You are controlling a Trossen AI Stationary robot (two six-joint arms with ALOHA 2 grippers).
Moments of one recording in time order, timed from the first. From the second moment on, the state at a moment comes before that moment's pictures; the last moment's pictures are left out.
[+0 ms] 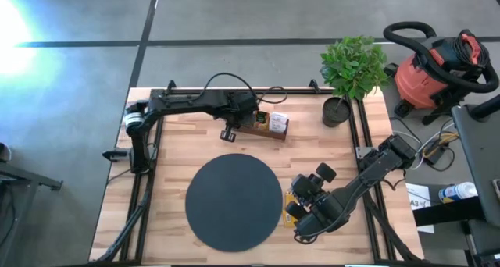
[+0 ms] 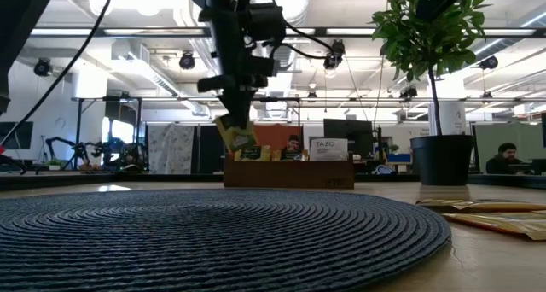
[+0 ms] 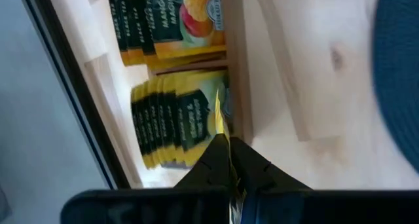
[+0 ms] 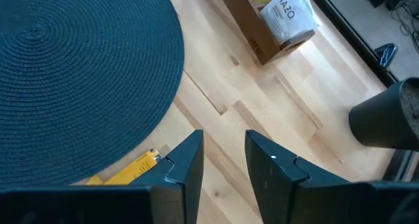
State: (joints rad) left arm 0.30 1.85 1.60 -0.98 -0.22 0.68; right arm 0.65 1.85 1.66 -1.54 0.69 1.37
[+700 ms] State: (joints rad) left arm 0.30 1.94 1.60 -0.97 -0.24 0.75; right arm 0.65 1.85 1.61 -1.54 0.62 1.40
